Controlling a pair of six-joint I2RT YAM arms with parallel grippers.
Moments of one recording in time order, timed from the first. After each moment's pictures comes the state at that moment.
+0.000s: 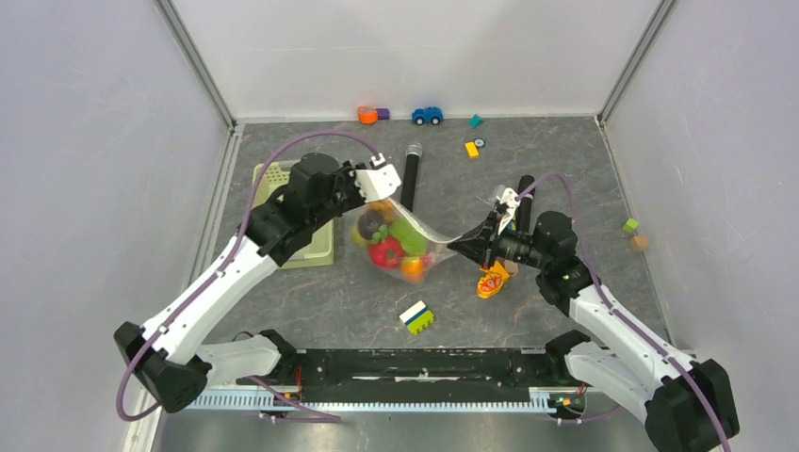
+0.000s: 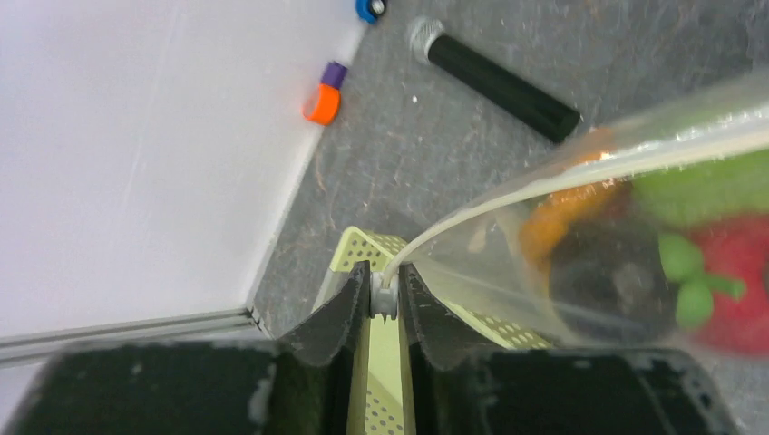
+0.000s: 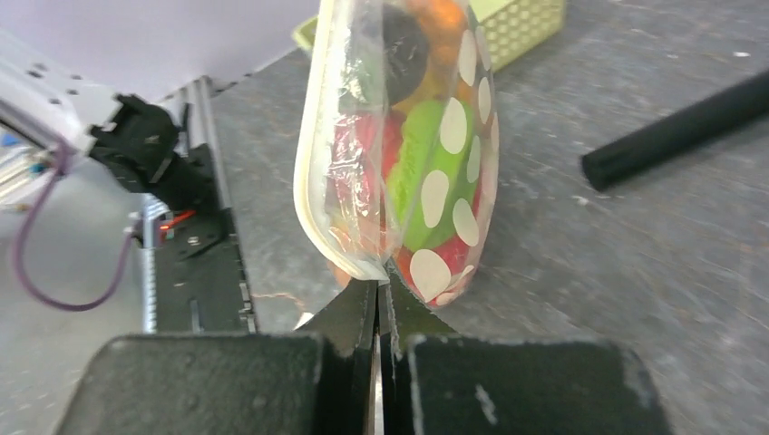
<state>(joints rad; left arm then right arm) -0.67 1.16 1.22 -0.53 -0.16 0.76 0.41 0.89 0.48 0.27 -0.71 0.19</state>
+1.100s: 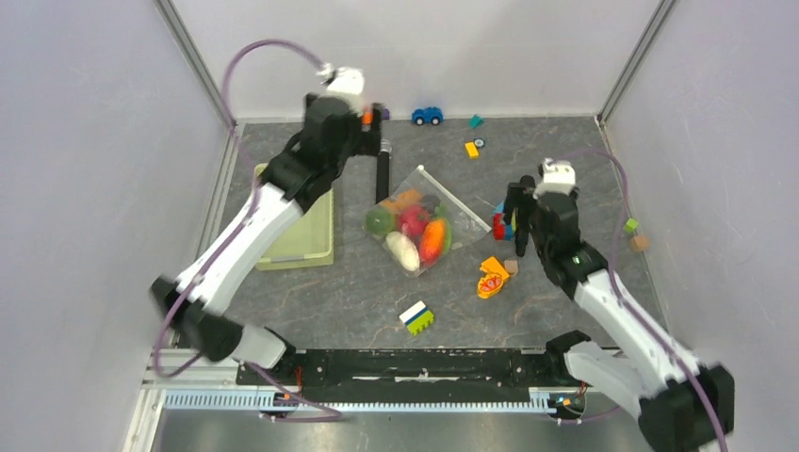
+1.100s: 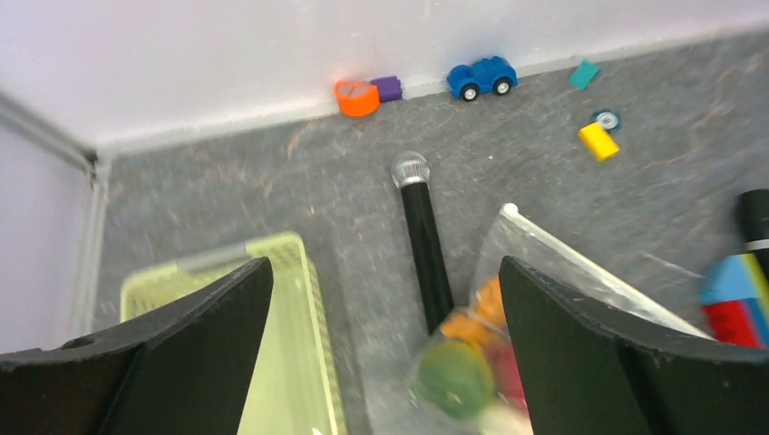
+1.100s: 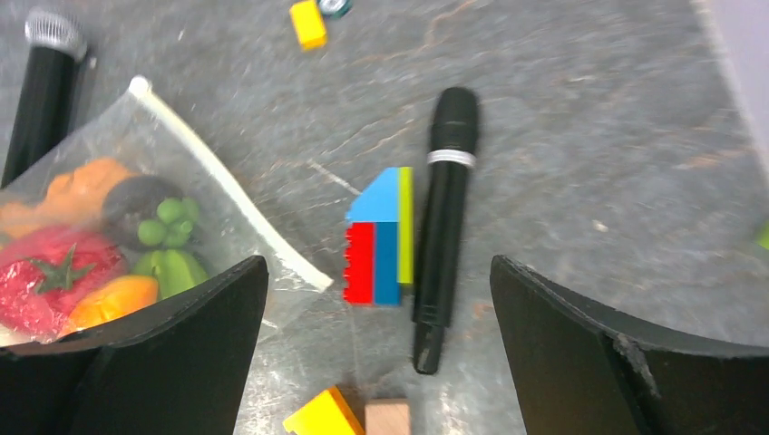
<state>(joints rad) -0.59 1.55 1.65 -0.45 -0.43 0.03 0.37 1.04 0.72 -0.12 0.34 0.21</state>
